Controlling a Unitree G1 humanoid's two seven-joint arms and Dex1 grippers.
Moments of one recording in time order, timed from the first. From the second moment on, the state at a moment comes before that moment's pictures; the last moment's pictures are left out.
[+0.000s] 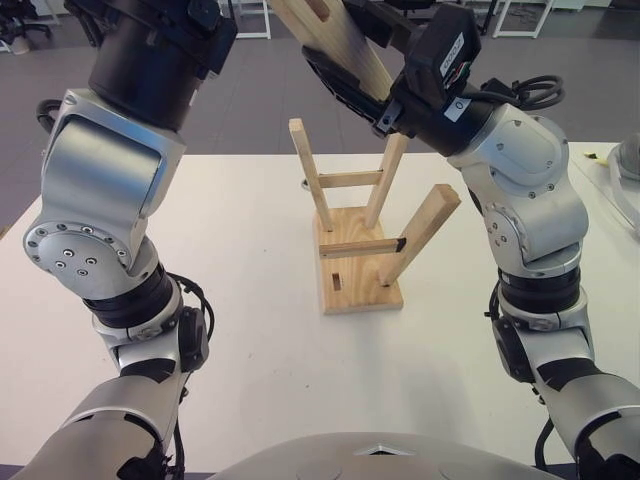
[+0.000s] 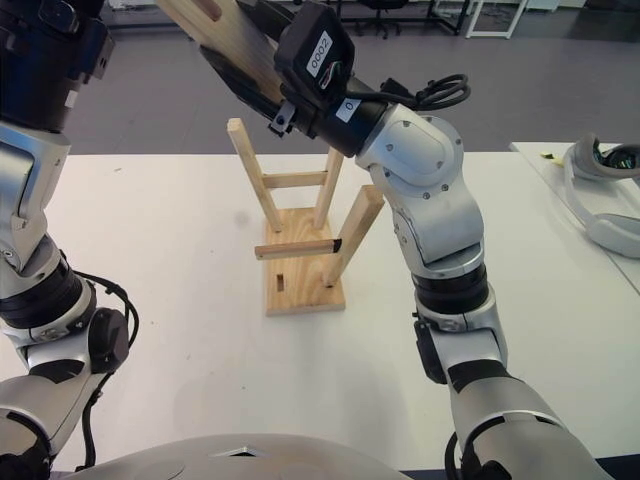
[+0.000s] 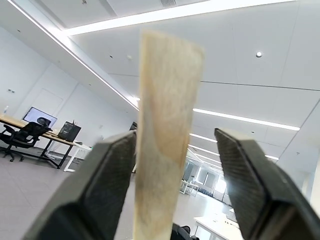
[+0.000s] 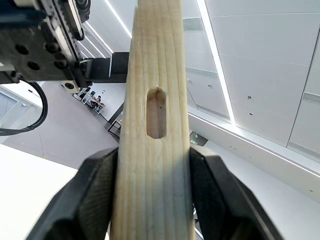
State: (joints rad) left arm -0.80 0.35 0.29 -0.57 -1.60 0.56 0.38; right arm -0.81 -0.35 0.14 -0.37 0.24 0.30 0.57
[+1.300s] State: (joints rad) left arm 0.03 0.19 0.29 -0.65 -1.29 0.39 0.49; right arm -0.21 -0.54 0.18 -0.06 -0.24 0.38 0.33
